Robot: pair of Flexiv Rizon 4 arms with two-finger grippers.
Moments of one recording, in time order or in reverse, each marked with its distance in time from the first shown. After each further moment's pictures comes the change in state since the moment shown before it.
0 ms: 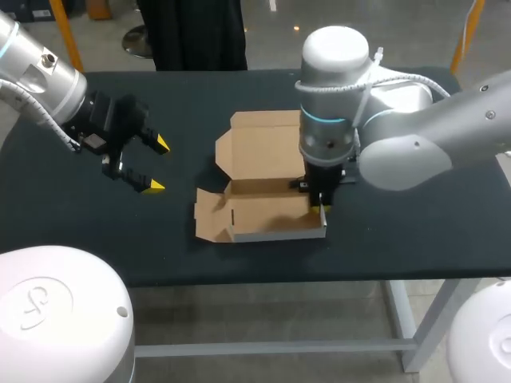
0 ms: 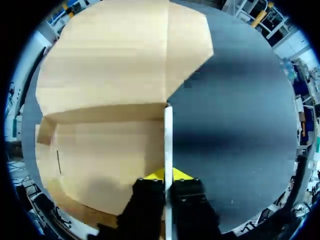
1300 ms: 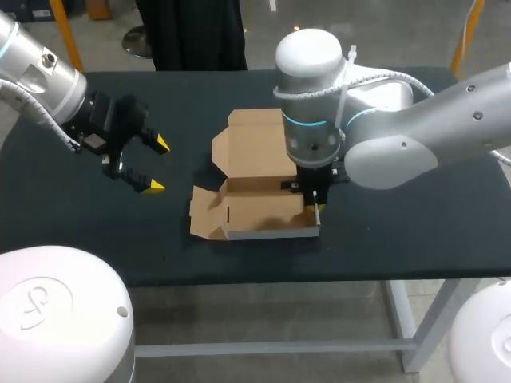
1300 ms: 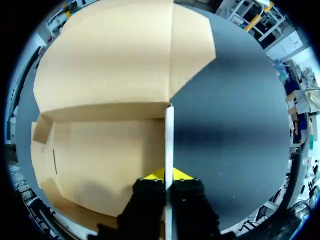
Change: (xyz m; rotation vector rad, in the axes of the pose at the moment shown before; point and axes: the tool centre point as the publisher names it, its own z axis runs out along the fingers) left arm 0.000 0.000 0.000 0.000 0.000 0.000; right arm 0.009 0.002 -0.005 -0.030 -0.055 0.012
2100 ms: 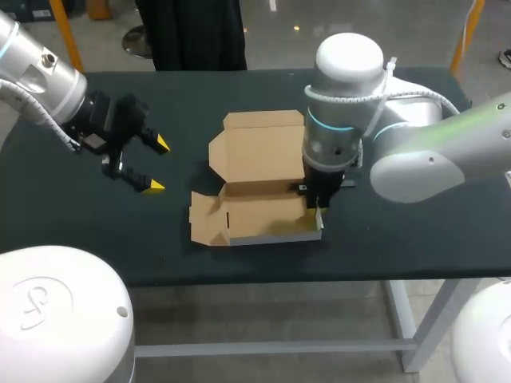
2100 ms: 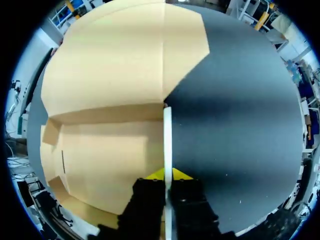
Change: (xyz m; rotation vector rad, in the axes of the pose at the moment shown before) left arm 0.000 0.000 0.000 0.000 0.000 0.000; right arm 0.002 -0.005 0.005 -0.012 0.132 -0.026
